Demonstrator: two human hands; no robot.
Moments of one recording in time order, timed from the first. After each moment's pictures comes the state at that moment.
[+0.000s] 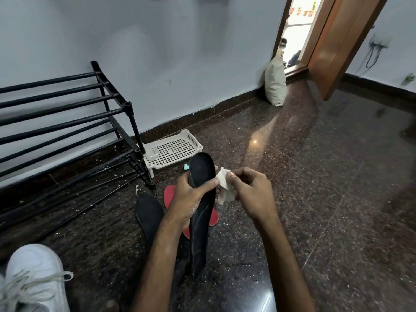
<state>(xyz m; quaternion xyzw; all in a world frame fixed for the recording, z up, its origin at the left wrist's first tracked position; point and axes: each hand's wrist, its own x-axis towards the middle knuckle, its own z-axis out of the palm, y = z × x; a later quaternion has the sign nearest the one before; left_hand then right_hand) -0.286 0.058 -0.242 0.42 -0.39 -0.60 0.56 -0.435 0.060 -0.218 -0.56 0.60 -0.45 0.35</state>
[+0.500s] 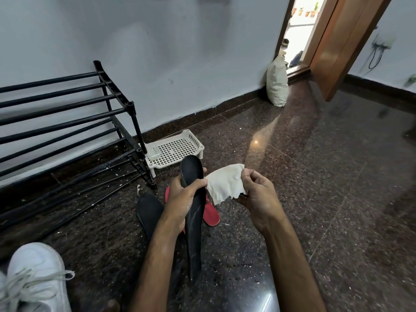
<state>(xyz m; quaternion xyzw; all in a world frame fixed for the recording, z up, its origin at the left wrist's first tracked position) -0.275 0.056 -0.249 0.47 -0.33 -0.59 0.57 -0.436 0.060 -0.220 -0.36 0.50 -0.53 0.59</state>
